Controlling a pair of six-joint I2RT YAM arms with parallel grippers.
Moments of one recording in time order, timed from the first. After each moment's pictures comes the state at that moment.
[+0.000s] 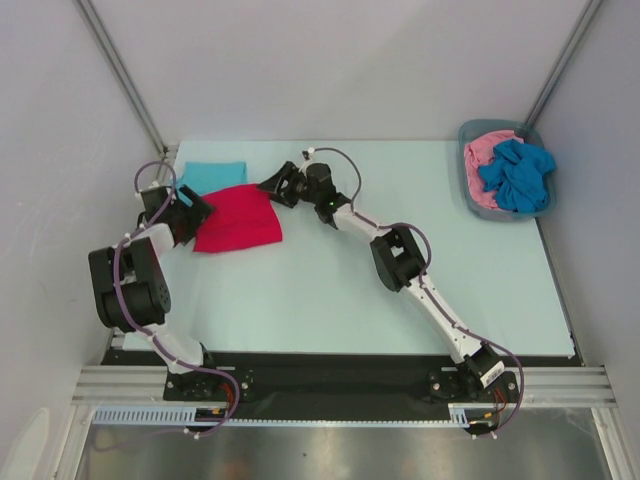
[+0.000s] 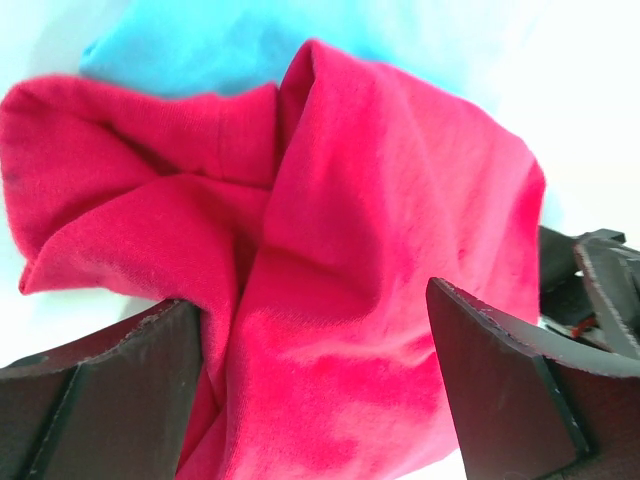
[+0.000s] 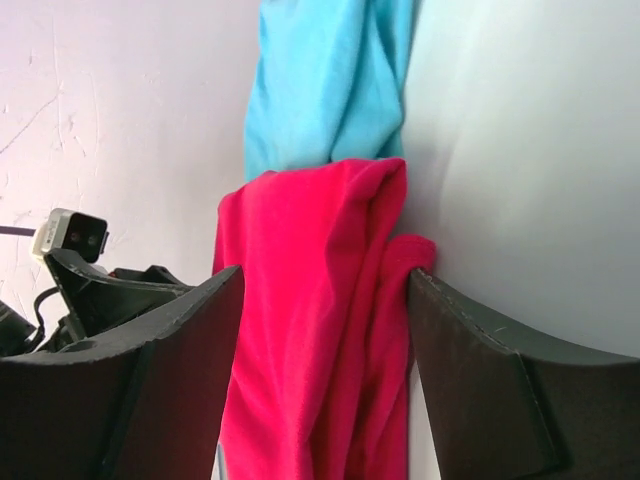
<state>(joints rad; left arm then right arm) 0.28 1.71 0.94 0.05 0.24 -0.63 0.64 2.96 2.55 0.28 -0.42 1.13</state>
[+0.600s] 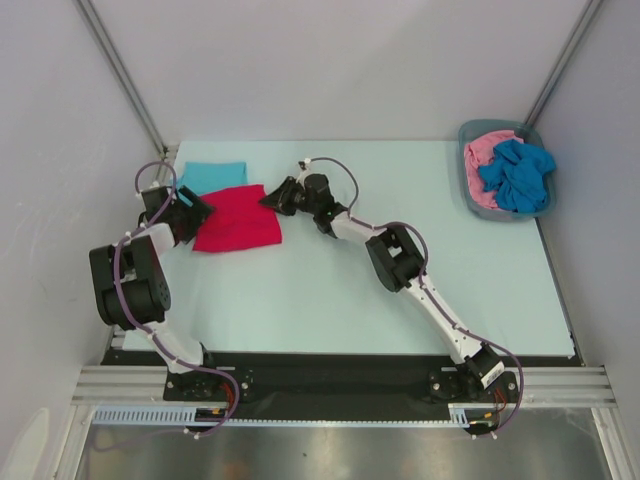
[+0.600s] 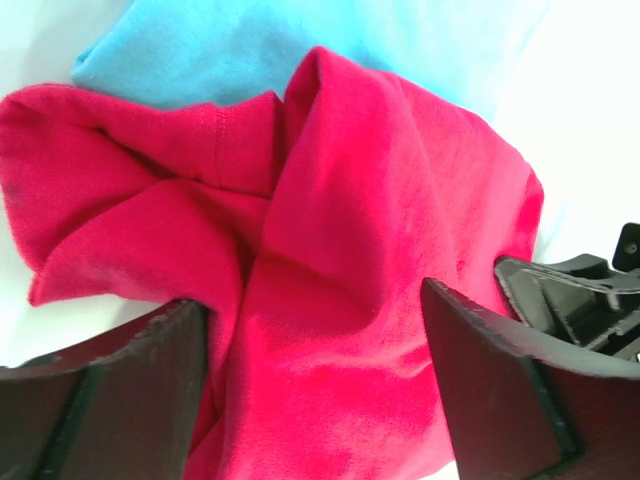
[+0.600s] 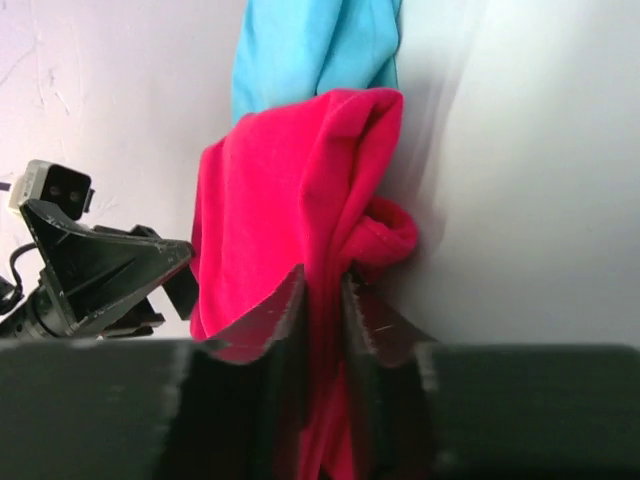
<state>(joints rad) 0.28 1.73 0.95 0.07 0.25 -0.64 0.66 2.92 2.37 0.42 -0.44 1.14</state>
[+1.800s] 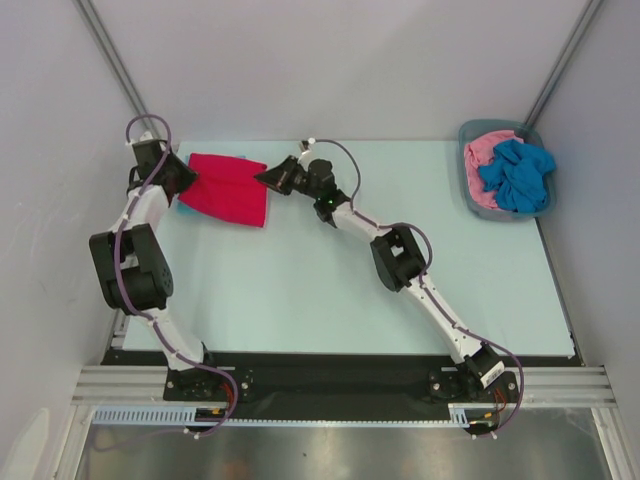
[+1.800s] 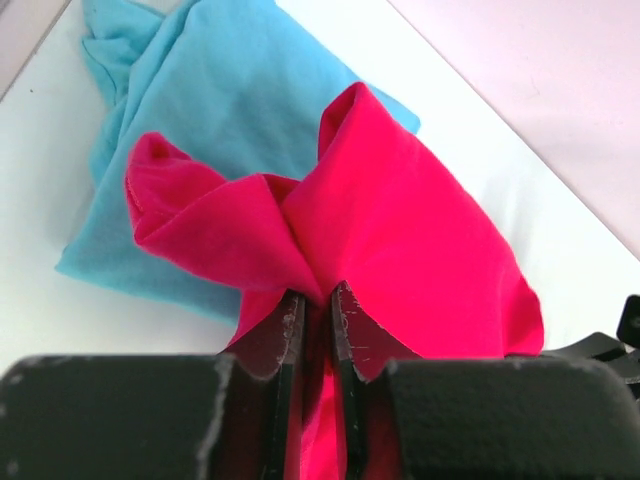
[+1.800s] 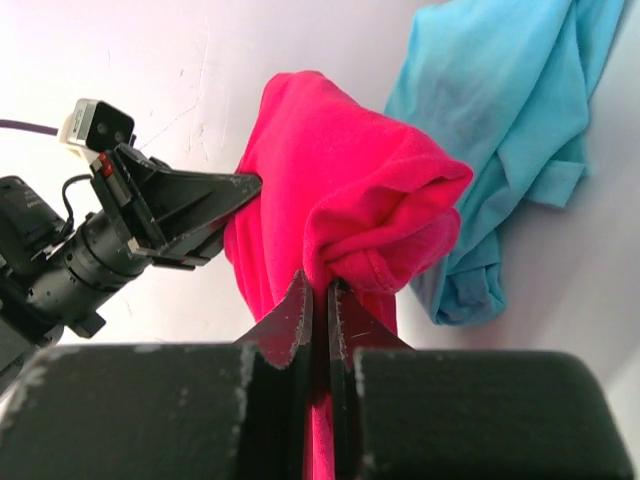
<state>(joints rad) 0.24 1.83 1.39 -0.13 0.17 -0.54 0.64 2.94 2.56 0.49 -0.45 1.25</state>
